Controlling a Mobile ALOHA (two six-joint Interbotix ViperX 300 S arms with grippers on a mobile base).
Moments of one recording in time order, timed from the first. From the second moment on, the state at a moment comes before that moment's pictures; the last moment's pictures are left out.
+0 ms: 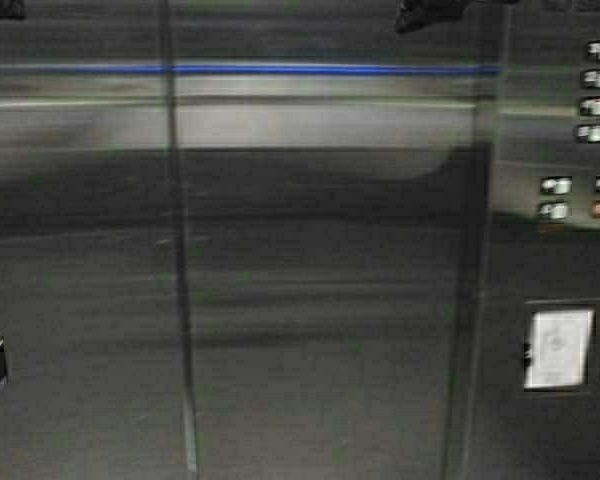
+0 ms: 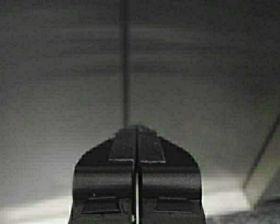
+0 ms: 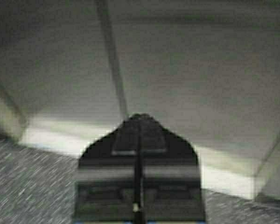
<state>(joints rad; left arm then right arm) -0.08 -0.71 1.11 -0.07 -0.15 0.02 0.42 -0.25 0.72 -0.15 -0.05 0.22</state>
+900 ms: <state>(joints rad) -0.08 -0.70 1.12 -0.07 -0.17 0.03 0.44 -0.21 0.73 -0.15 -0.08 0.23</state>
